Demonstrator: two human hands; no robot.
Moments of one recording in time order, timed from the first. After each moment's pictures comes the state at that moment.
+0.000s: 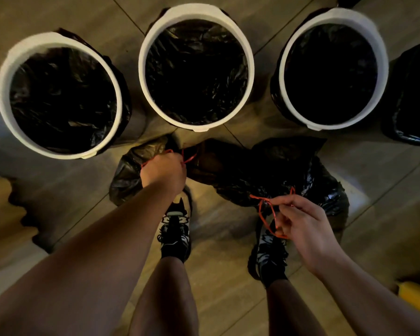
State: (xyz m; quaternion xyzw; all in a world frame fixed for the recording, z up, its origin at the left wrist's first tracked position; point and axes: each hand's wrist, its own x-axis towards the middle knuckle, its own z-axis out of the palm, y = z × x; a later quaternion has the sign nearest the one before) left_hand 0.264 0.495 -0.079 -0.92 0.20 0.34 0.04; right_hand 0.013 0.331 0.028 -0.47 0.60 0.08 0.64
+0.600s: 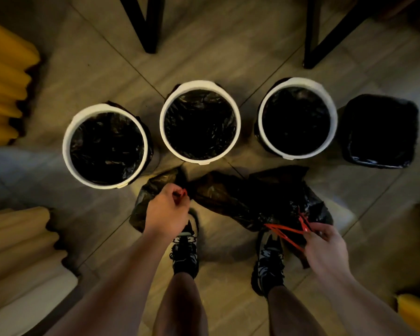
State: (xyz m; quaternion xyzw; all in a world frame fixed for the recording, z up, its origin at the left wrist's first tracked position) left_hand 0.257 0.526 0.065 -0.90 0.07 0.37 -0.24; right_hand -0.009 0.318 0.116 -0.51 0.76 0.06 0.41
